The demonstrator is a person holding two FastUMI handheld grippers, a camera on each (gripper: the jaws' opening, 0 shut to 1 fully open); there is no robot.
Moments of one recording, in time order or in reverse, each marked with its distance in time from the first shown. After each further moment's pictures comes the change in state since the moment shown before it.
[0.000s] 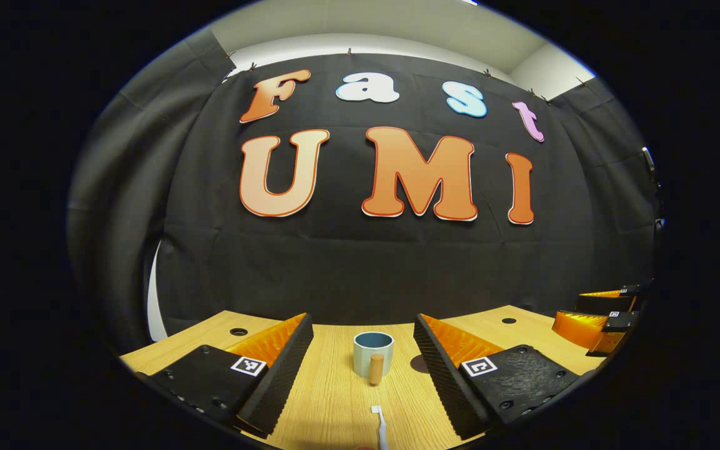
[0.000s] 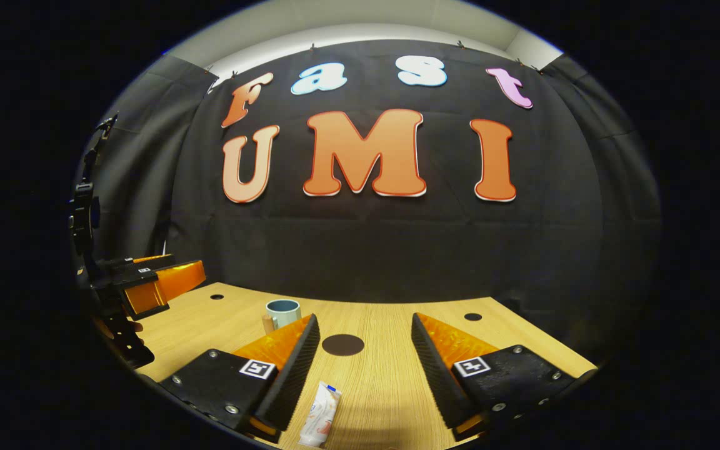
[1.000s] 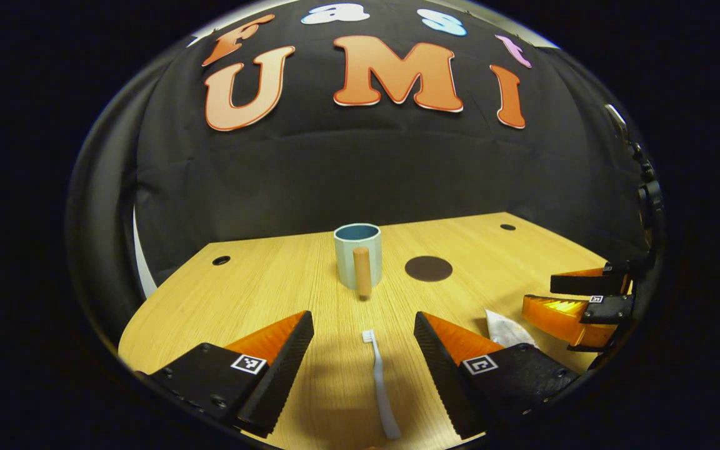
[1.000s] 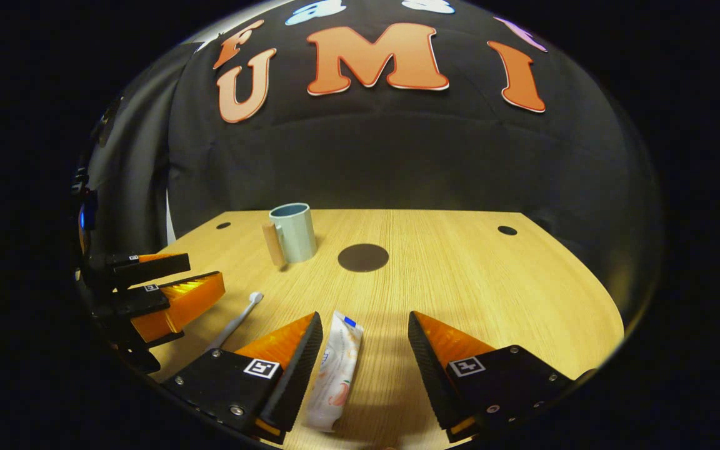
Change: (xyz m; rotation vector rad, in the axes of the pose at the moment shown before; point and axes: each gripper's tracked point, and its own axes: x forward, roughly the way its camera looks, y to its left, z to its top) left arm -0.008 -0.023 -0.160 0.104 0.462 -0.045; right arm 0.027 0.027 -0.140 0.011 0.416 0.077
